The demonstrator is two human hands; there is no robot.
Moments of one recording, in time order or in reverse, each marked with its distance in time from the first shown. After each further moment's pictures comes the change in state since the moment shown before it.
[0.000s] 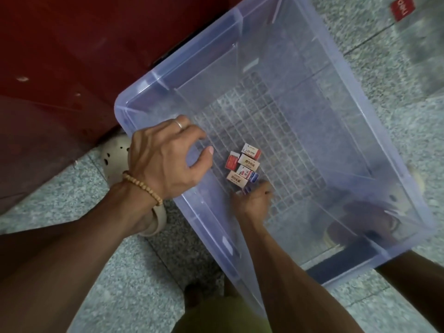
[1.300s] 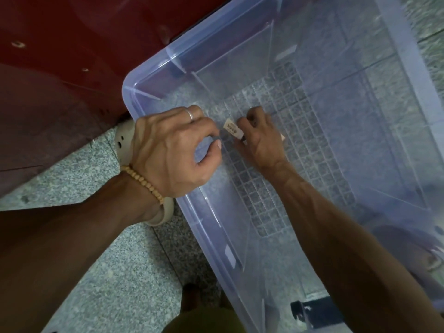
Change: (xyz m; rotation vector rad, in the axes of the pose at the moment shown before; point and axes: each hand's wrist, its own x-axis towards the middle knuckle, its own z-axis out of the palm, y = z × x) left_hand 0.000 0.001 0.001 0.024 0.000 -0.018; right_hand 0.109 -0.084 0.020 -0.411 0.046 -1.382
